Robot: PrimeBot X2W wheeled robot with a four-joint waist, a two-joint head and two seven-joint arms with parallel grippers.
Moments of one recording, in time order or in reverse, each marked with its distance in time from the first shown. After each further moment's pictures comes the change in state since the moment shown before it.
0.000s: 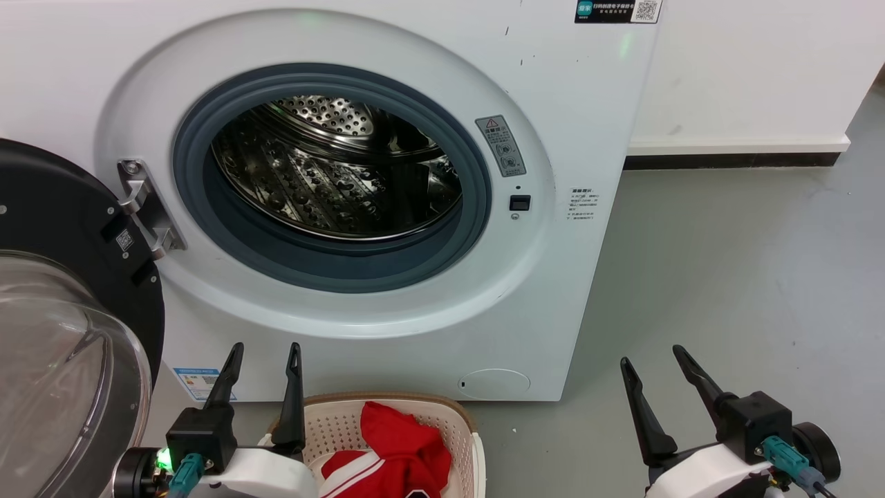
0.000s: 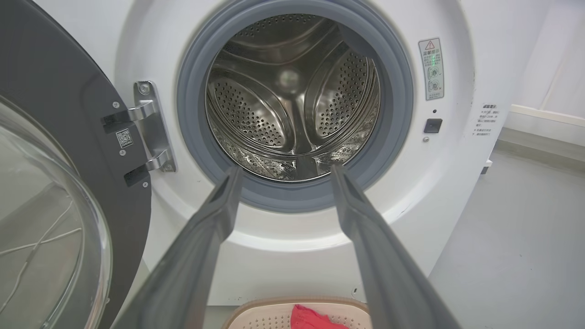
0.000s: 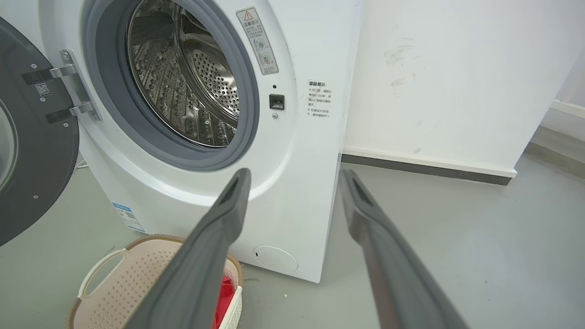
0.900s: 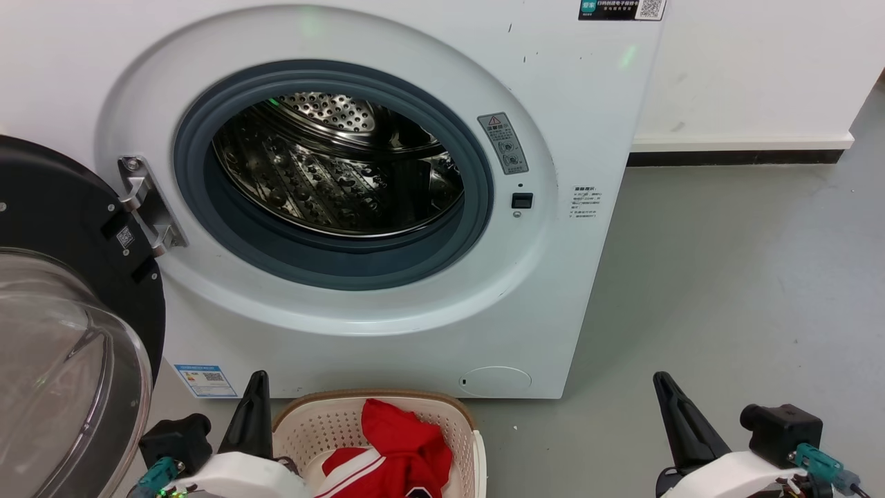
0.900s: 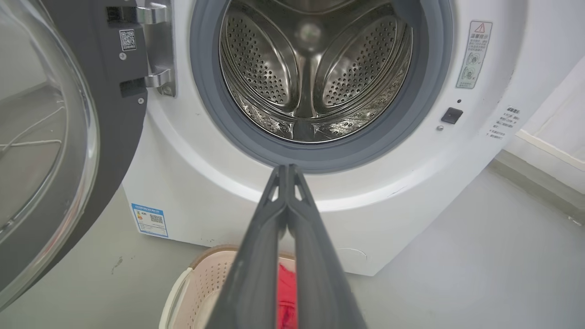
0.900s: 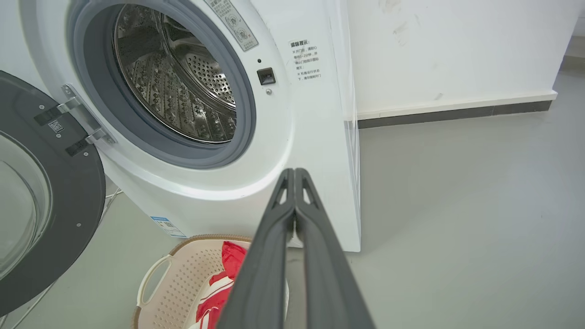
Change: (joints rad) left arm 0.016 -0.023 0.030 0.065 -0.213 -0.021 0.050; right arm 0.016 -0.011 -0.009 0.066 0.251 0.000 0.010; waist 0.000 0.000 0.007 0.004
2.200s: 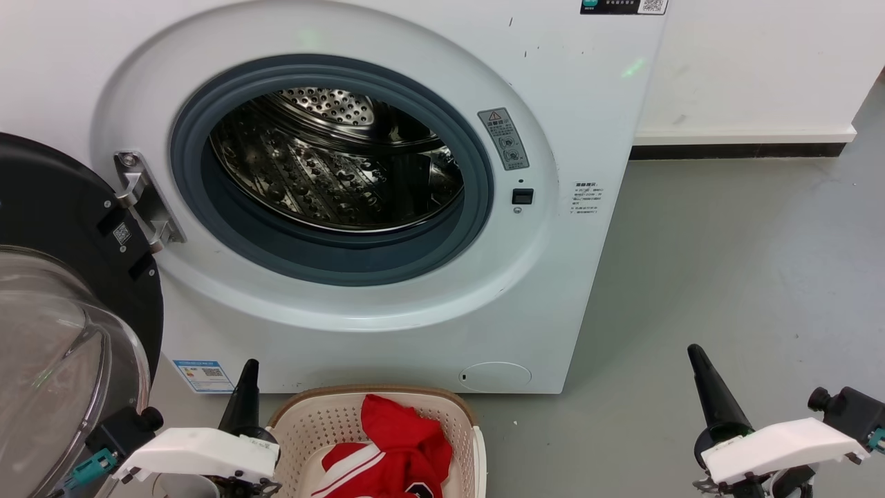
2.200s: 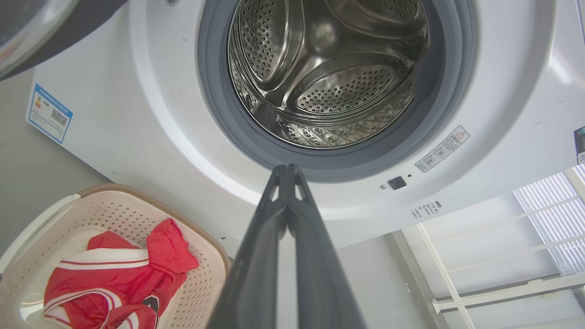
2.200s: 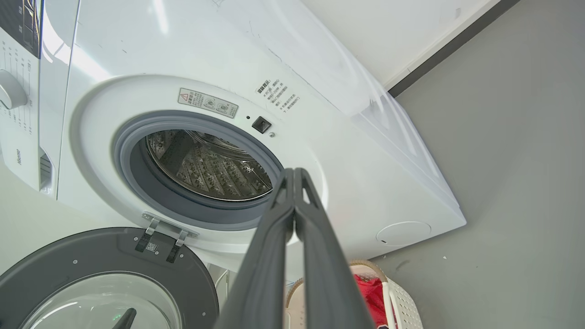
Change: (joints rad) left arm -0.066 -0.045 0.108 0.052 -0.552 -0.083 0.126; right arm -0.081 -0.022 -0.060 0.071 0.647 0.000 0.050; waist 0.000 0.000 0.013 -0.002
